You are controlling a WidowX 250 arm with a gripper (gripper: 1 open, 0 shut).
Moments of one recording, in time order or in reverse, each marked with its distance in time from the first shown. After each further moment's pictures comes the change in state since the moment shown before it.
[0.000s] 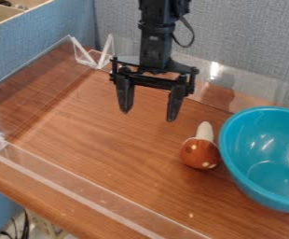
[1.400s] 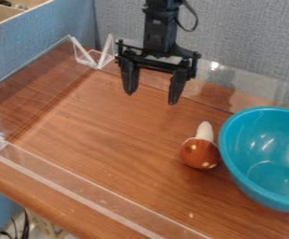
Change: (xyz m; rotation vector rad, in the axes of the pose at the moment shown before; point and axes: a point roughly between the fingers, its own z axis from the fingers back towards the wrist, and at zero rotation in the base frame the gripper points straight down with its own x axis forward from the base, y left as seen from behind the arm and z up) arm 0.025 0.007 0.012 0.012 -0.030 -0.081
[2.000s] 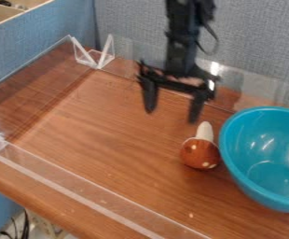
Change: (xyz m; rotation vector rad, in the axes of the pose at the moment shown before) arm -0.003 -0.046 -0.029 -0.003 -0.013 -0.080
